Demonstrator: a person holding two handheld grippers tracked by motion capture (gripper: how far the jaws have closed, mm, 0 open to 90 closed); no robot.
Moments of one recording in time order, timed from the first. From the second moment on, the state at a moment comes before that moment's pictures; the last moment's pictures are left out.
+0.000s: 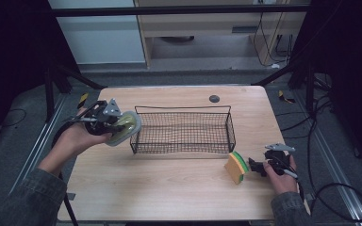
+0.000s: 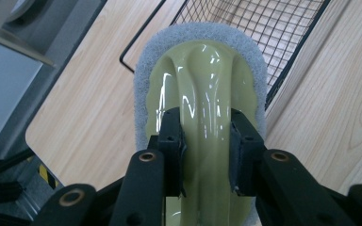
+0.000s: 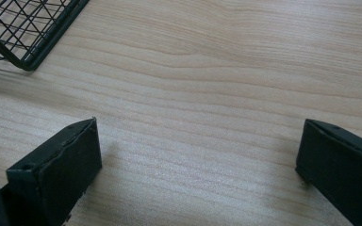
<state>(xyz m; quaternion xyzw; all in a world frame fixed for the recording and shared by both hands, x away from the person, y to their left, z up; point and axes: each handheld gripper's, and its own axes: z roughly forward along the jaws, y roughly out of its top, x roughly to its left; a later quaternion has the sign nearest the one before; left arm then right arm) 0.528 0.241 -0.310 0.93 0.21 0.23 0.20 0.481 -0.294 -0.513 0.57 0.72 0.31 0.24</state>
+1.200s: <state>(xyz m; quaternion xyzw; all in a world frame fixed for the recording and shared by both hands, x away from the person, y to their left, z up) 0.559 0.136 -0.299 0.95 0.02 0.27 0.17 0.477 -0.294 -0.513 0.56 0.73 0.31 0.24</state>
